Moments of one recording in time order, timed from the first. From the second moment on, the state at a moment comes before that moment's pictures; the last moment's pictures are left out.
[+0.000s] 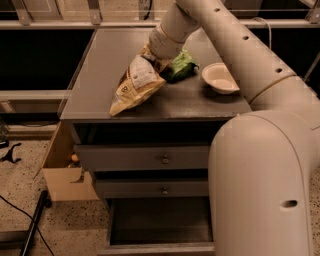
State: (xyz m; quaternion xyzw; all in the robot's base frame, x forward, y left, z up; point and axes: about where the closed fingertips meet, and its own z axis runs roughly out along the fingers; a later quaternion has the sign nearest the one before) arm 0.734 0.035 0.870 -0.94 0.20 -0.04 0.28
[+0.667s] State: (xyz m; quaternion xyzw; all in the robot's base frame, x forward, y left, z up) arm 0.731 0.033 0.874 -0.94 0.21 -0.05 0.28
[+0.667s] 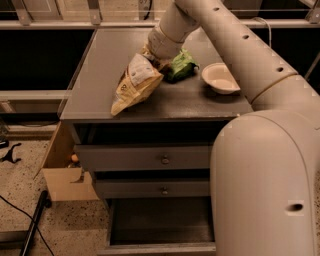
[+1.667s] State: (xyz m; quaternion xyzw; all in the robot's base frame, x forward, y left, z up) arm 0.683 0.007 0.923 -0.91 0.26 -0.09 0.30
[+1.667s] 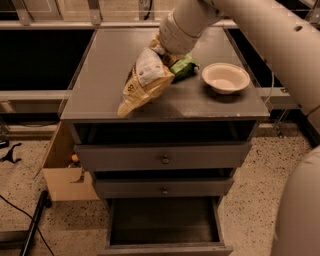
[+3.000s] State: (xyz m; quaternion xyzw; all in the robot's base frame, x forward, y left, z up) arm 0.585 -0.043 0.973 -0.86 0.35 -0.17 0.33
